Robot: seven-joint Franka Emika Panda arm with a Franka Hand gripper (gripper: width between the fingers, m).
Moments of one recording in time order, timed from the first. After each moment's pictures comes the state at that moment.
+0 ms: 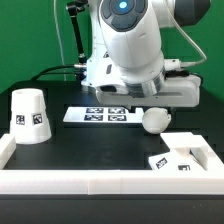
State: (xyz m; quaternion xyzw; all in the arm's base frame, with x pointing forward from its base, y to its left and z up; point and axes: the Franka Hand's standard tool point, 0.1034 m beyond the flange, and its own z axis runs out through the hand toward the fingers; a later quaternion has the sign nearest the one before) arm 0.436 0.076 0.047 -0.92 0.13 0.34 0.10
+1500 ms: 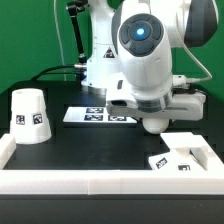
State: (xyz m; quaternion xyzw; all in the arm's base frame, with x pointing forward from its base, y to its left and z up) arm 0.409 0.092 0.013 -0.92 0.12 0.35 0.08
